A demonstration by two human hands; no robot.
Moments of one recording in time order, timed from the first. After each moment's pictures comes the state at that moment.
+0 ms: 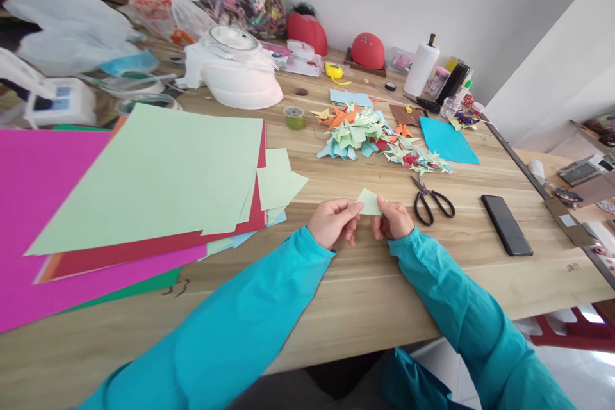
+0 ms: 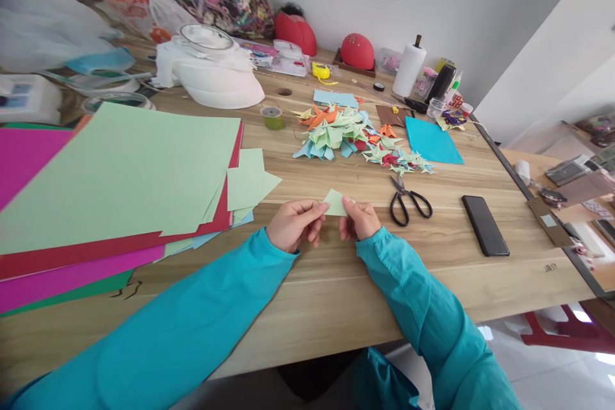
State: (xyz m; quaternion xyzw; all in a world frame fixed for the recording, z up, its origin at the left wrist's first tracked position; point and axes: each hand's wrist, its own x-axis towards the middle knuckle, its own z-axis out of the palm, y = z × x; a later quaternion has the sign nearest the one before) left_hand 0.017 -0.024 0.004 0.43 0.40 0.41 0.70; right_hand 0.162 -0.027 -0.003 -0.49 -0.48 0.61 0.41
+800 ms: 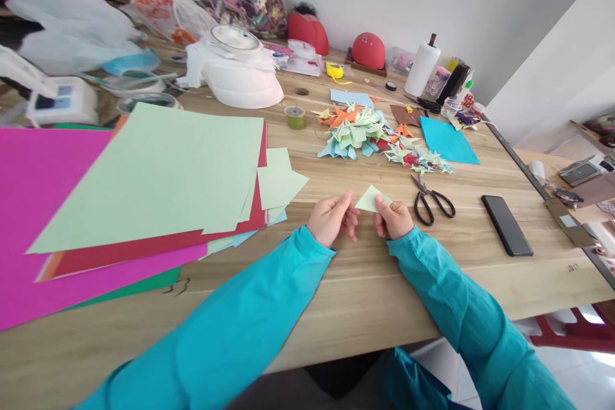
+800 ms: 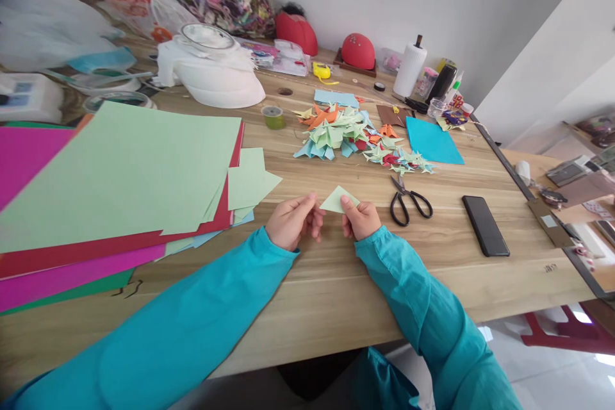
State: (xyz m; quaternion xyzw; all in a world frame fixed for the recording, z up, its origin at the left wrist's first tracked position) left_hand 0.018 -0.023 0.002 0.42 0.41 0.46 0.67; right_hand 0.156 -0.030 0.001 -0.54 -0.50 0.52 0.43
